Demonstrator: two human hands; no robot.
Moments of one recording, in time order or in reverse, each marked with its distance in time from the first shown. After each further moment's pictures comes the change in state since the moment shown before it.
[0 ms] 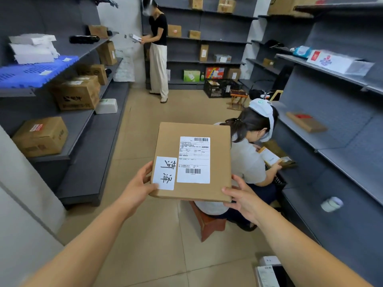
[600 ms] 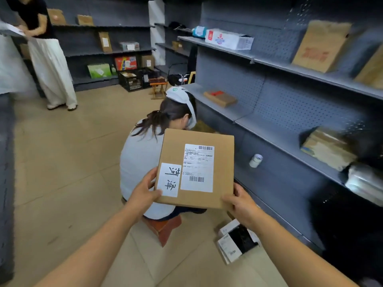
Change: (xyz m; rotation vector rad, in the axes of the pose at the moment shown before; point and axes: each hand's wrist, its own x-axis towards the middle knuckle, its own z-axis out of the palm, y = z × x) left_hand 0.108 0.013 0.217 0.126 -0.439 0.020; right_hand -0.041 0.034 -0.171 0.097 0.519 -0.013
